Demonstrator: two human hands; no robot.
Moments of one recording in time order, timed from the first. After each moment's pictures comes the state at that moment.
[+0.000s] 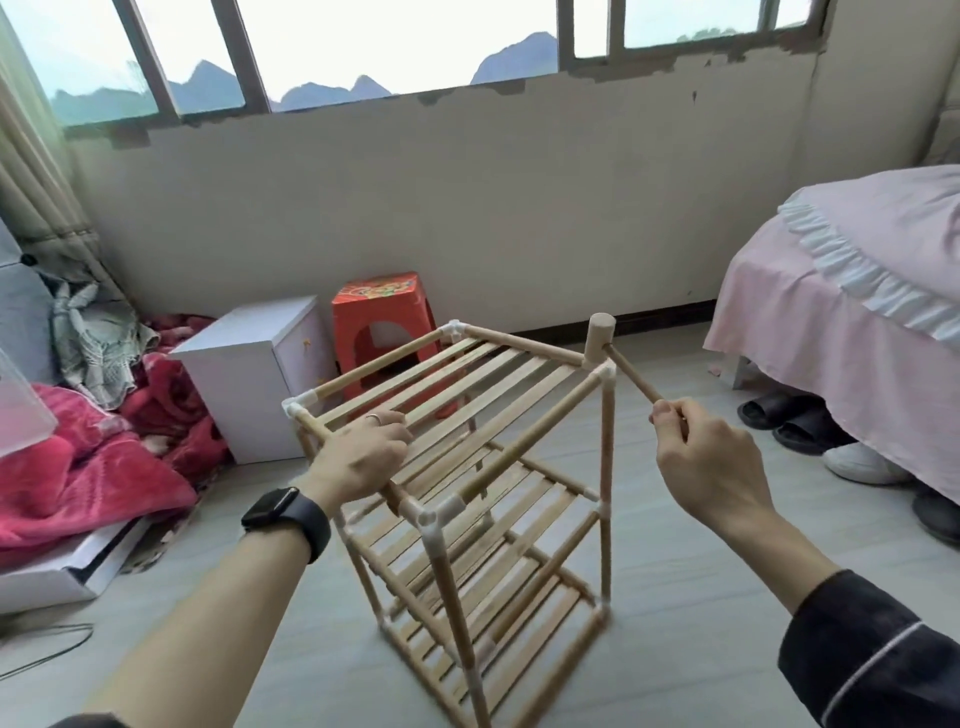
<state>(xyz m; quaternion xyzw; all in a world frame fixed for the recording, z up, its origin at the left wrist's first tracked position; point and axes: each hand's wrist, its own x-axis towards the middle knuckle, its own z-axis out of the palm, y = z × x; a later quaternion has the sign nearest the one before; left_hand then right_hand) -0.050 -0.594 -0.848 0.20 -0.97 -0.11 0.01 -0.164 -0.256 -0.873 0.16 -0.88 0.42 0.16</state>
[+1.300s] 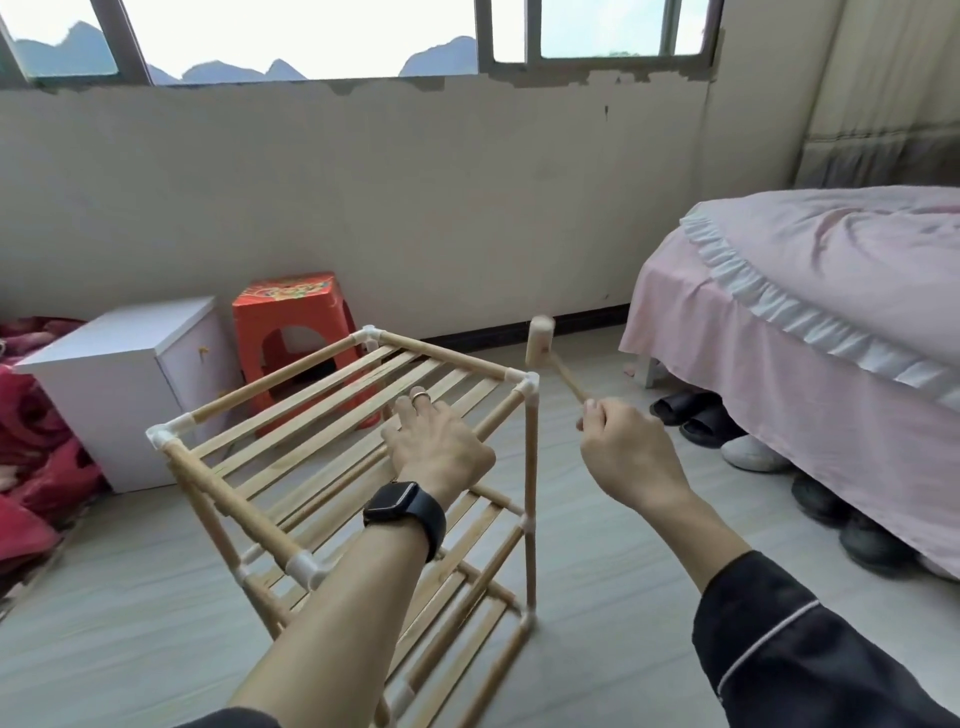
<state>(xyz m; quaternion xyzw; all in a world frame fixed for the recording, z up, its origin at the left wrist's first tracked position) -0.163 -0.439 -0.855 0.27 -0.96 -0.02 0.04 -0.194 -0.252 -0.861 0.13 -0.90 0.40 0.11</state>
